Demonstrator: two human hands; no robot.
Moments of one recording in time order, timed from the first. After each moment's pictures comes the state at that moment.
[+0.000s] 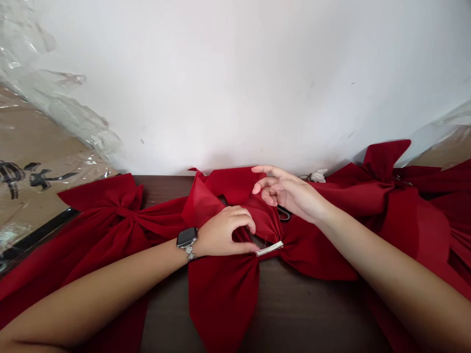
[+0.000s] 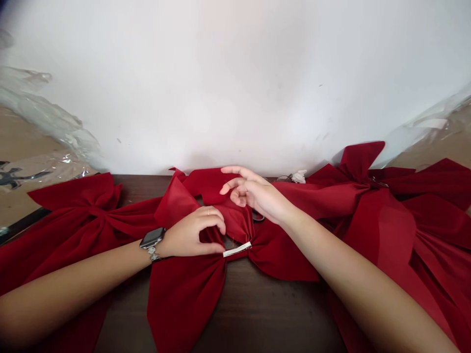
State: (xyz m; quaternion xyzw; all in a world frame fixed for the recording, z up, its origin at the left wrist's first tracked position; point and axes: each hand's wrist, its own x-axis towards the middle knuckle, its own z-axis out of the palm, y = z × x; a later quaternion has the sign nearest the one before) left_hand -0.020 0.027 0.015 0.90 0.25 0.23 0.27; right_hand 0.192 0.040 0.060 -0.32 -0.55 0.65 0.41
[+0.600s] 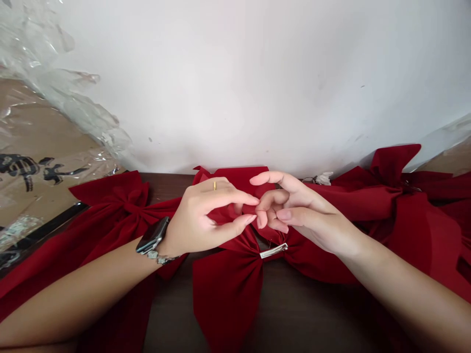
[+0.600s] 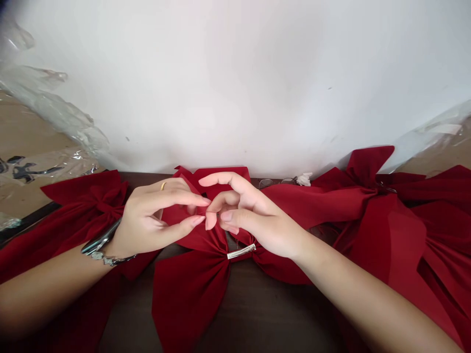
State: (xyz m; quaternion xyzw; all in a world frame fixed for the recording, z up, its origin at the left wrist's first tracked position) left_hand -0.037 0.008 0.091 0.86 0.20 0.45 0.09; right_hand 0.181 -0.010 0.088 -0.19 -0.63 0.65 0.37
